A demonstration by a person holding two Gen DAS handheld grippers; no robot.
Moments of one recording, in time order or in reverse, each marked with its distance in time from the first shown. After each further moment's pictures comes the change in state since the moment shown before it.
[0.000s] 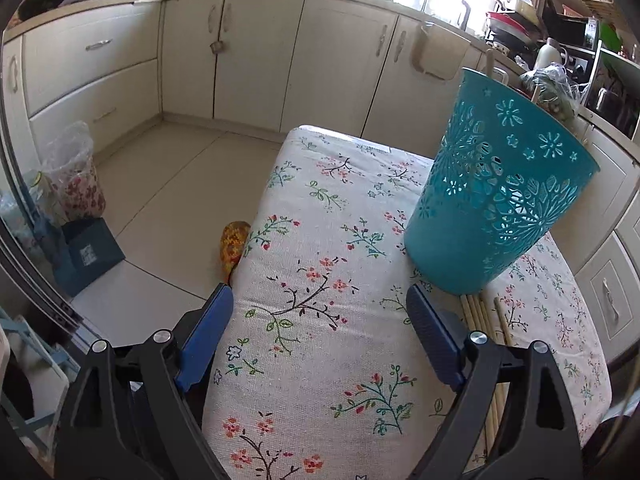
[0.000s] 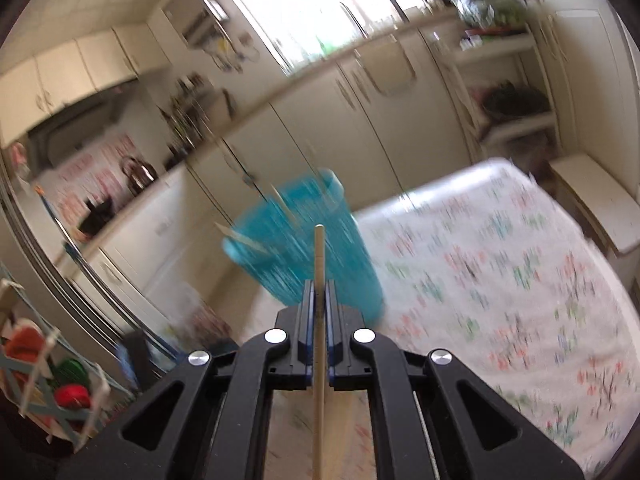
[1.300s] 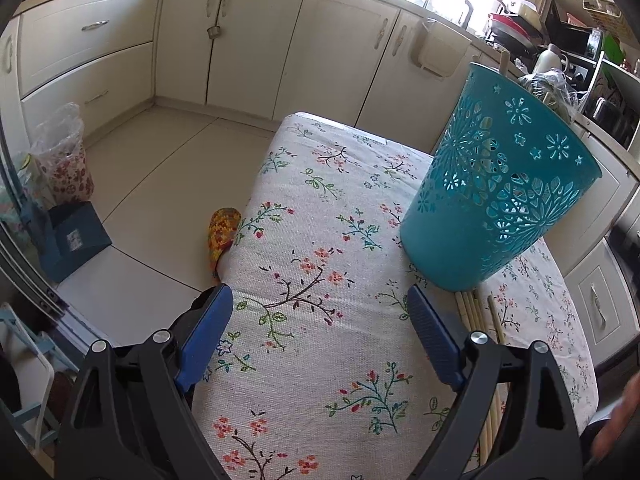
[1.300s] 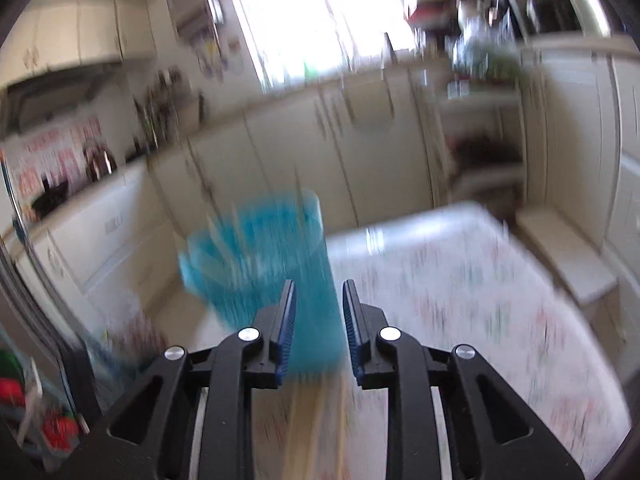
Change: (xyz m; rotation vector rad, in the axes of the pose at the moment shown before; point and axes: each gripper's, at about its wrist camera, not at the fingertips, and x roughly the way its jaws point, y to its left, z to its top) left arm 0.012 0.002 -0.003 -0.030 0.034 -0.041; right arm 0.039 0.001 -0.050 -0.127 0.103 -0.279
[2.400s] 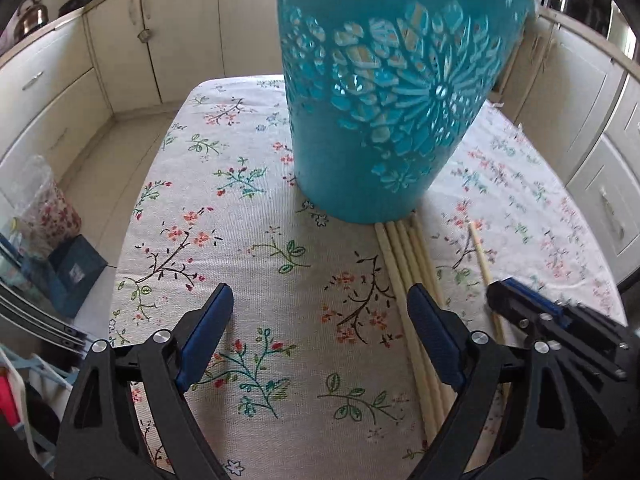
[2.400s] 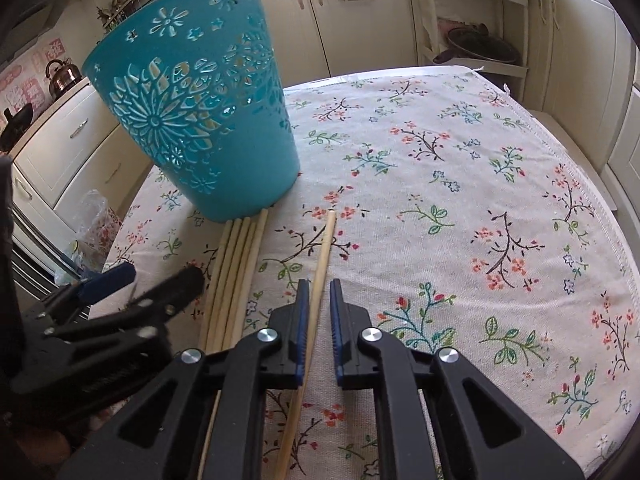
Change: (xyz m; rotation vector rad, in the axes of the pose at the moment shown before) left arm 0.023 -0.099 -0.028 0.274 0.180 0.051; right arm 0.046 -0.025 -0.050 0.002 0.284 -0.059
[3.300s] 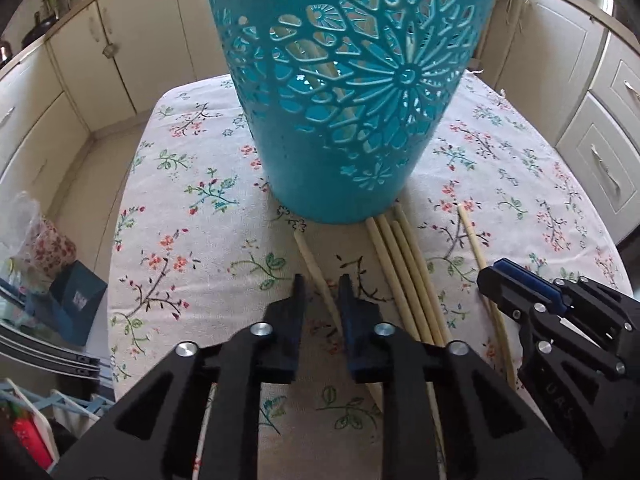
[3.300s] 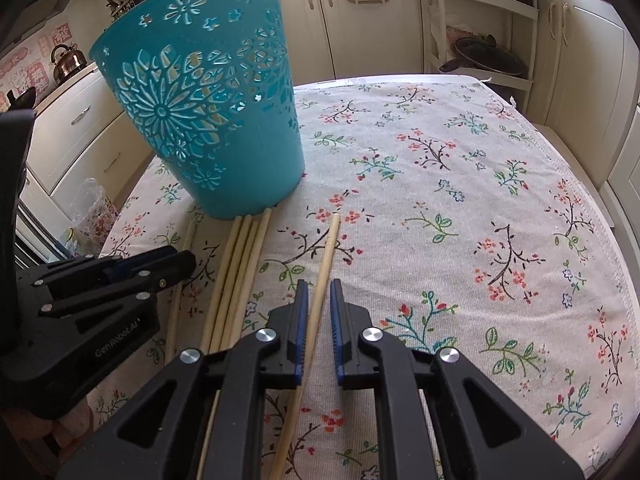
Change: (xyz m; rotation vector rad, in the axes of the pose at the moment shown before) left arm 0.007 -0.016 0.020 0.137 0.062 -0.029; right arm 0.004 0.004 0.002 -0.068 -0.013 -0.028
